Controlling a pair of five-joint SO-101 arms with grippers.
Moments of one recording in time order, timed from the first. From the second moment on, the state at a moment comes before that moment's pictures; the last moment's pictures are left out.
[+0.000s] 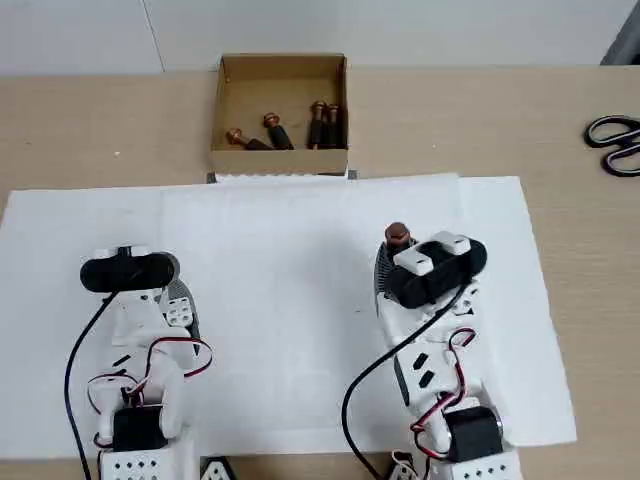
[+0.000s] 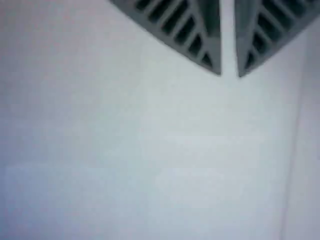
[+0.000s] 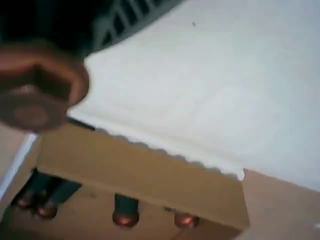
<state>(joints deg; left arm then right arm) -8.4 -103.0 96.5 49.9 6.4 -15.7 -102.9 86.2 36.7 1.5</state>
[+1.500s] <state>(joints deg) -2.9 -103.0 96.5 49.9 5.1 -15.8 7.4 6.3 22.7 -2.9</state>
